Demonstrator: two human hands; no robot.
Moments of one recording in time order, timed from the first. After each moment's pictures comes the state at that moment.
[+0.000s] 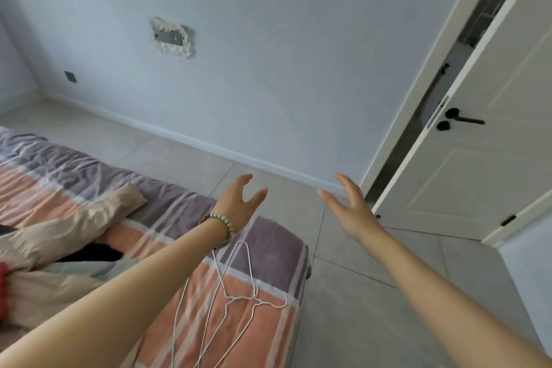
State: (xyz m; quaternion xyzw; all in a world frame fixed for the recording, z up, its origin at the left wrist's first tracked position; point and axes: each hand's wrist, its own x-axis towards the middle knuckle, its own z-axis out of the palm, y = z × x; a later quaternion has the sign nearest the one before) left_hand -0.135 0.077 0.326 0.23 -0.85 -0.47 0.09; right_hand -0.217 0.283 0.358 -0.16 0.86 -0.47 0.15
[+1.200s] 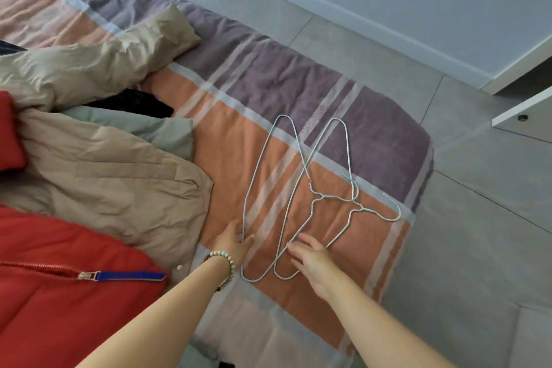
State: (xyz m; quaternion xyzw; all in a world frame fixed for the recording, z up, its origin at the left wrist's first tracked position) left_hand 0.033 -0.003 -0.095 0.52 -0.67 -0.50 -0.16; right_hand -0.061 0.138 -0.100 0.21 0.65 -0.51 0.52
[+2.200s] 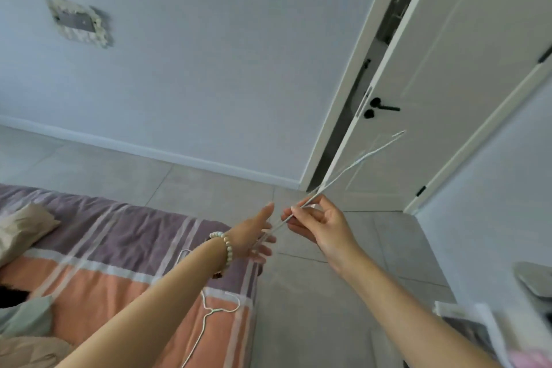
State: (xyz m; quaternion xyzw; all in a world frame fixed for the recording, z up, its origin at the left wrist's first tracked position) left_hand -0.170 0.180 0.323 0.18 -0.67 -0.68 -0.25; right_hand -0.182 0.330 0.357 -0.06 0.67 -0.73 0.15
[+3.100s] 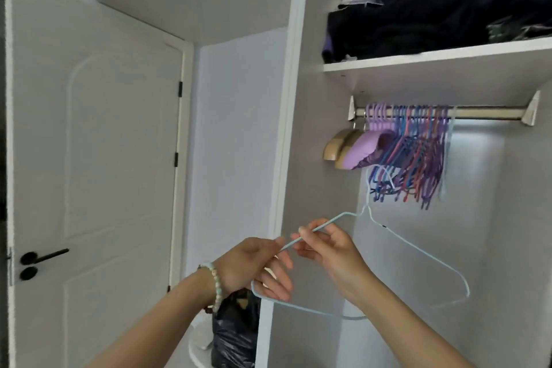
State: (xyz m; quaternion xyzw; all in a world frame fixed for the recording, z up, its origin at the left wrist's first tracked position) left_hand -0.039 0.715 0.654 -0.48 -0.63 -0.52 -0.32; right_hand 0.065 0.856 0.645 0.04 0.66 -0.67 -0.35
